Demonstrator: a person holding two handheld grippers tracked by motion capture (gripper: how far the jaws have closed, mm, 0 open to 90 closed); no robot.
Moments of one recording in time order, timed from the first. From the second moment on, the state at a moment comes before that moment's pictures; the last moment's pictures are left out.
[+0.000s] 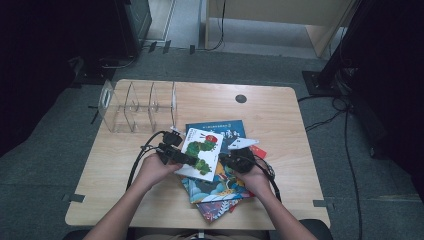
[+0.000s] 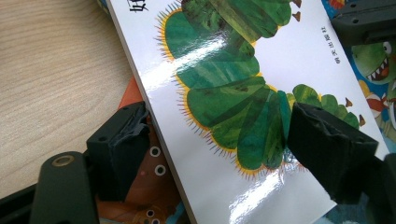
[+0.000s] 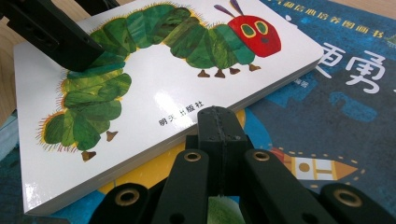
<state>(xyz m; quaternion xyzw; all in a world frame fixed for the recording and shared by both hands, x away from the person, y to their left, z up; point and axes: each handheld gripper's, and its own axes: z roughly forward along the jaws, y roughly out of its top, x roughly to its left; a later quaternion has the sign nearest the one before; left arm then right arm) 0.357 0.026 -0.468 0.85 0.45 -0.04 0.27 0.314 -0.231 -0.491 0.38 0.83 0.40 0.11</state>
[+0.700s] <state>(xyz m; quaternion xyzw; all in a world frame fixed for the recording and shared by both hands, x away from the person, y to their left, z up) 0.366 0.031 -0.463 0.83 0.49 -0.07 0.25 0.312 -0.228 -0.492 0.40 0.81 0.41 0.11</state>
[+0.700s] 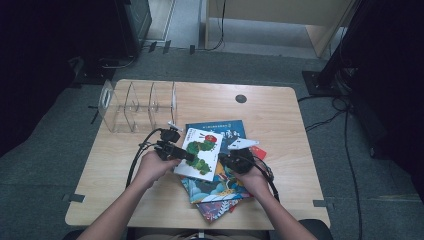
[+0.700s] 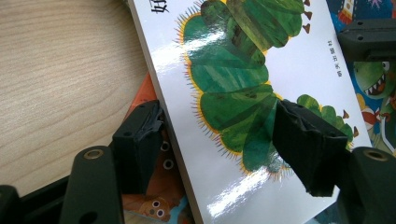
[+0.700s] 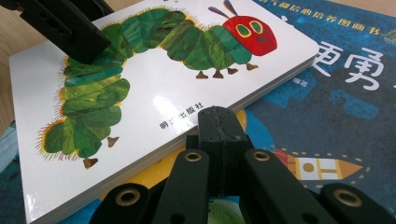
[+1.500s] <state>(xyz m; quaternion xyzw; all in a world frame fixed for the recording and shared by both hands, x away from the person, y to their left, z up) 0.372 0.035 -0.440 0.83 0.49 -0.09 0.25 0.313 -0.226 -0.493 0.40 0.81 0.41 0.11</state>
